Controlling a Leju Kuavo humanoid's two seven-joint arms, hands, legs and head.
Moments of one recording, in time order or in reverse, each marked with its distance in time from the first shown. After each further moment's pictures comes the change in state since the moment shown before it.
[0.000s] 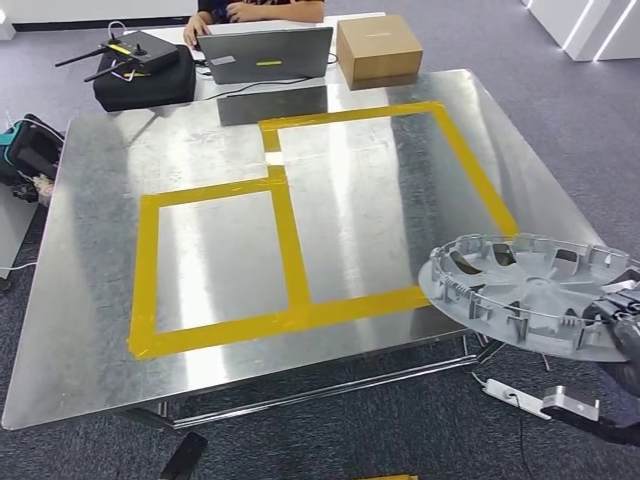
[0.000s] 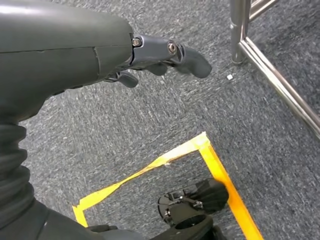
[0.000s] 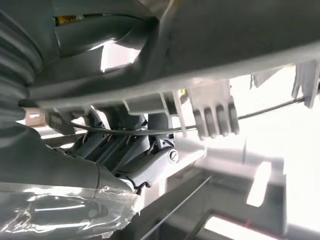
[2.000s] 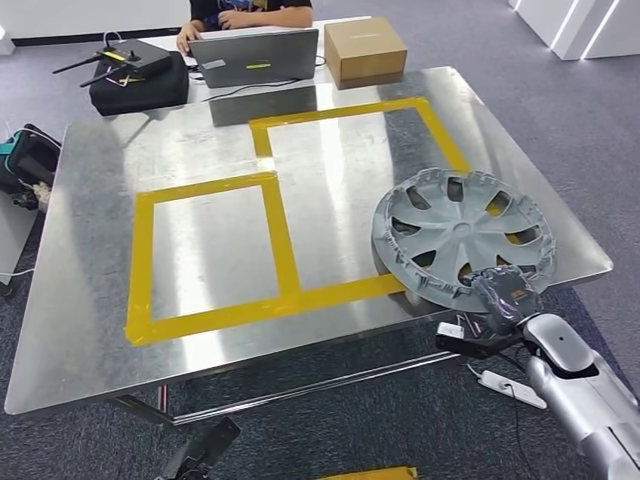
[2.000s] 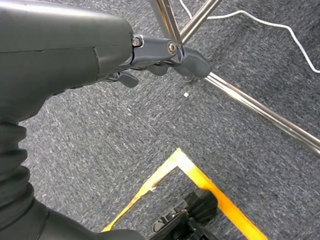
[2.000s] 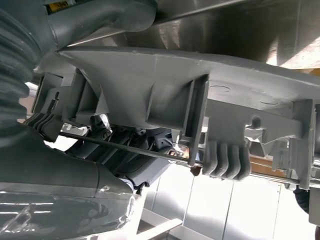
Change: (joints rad) left arm -0.074 -0.023 -0.099 -0.011 -0.212 -0.019 0.013; right arm -0.715 0.148 0.636 1.007 0.143 -0.148 0.000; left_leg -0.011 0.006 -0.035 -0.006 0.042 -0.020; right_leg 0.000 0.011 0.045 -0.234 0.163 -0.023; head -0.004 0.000
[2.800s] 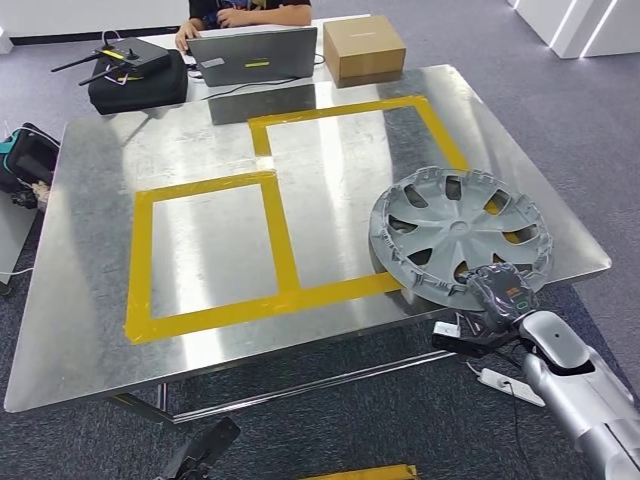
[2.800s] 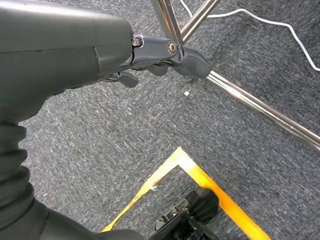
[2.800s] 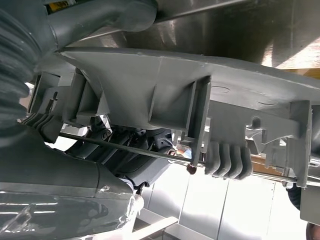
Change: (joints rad) left arm -0.001 0.000 0.000 0.000 -0.001 0.000 0.000; right arm -0.016 0.002 0.023 0.002 -0.002 0.000 0.000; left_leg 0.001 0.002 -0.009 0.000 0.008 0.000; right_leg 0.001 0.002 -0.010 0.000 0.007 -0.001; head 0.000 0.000
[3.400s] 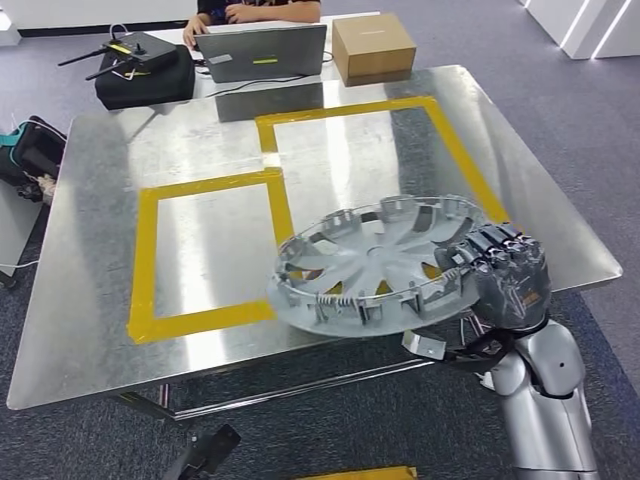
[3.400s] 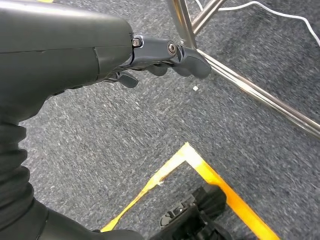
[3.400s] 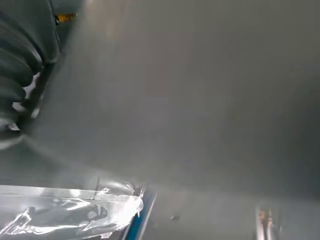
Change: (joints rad) left arm 0.021 -0.006 0.000 0.000 -0.009 0.016 0.009; right arm 0.221 0.404 -0.467 -0.668 0.139 -0.252 -0.379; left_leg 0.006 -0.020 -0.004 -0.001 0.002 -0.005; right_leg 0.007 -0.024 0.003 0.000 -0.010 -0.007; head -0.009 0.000
